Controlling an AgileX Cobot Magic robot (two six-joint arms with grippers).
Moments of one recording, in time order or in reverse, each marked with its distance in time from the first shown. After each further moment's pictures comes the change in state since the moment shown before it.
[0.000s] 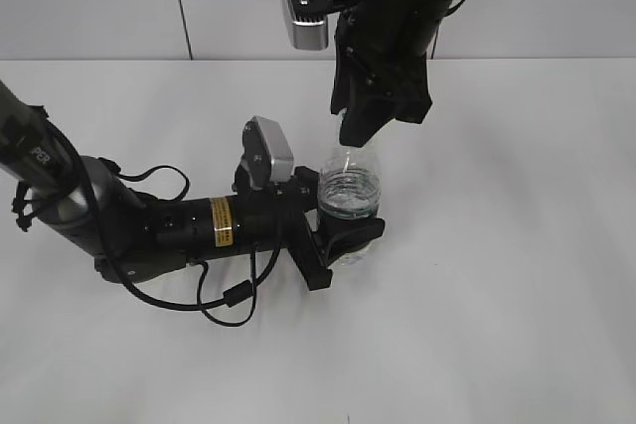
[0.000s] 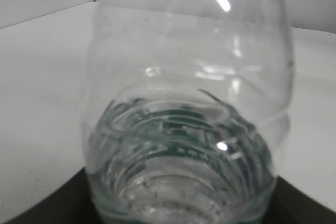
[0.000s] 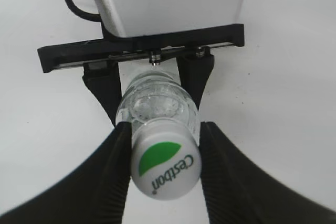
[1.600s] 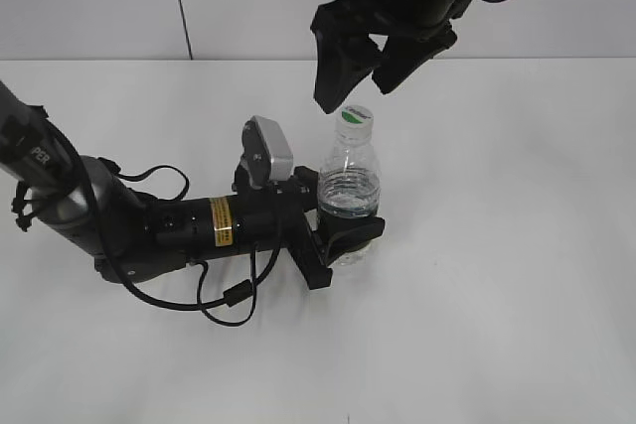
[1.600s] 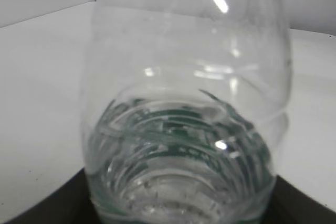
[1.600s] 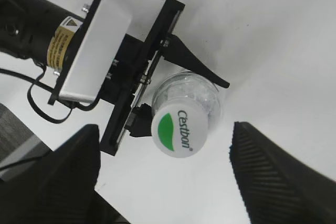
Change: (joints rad) left arm 0.000 0.000 0.000 -0.001 0.000 -0.007; right arm 0.000 -0.079 0.000 -0.011 0.001 1.074
